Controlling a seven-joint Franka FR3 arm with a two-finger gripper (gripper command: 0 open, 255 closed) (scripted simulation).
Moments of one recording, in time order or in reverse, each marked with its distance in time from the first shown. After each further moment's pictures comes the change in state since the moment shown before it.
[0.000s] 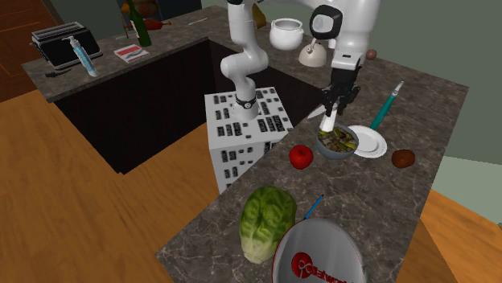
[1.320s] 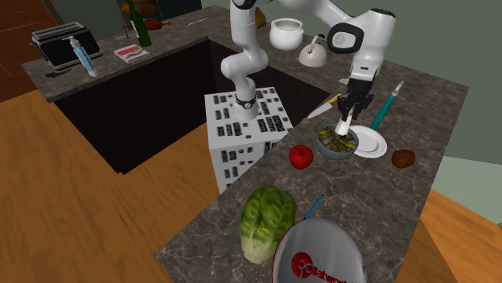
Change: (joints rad) arm 0.063 0.125 0.112 -0.002 -0.065 0.094 0.218
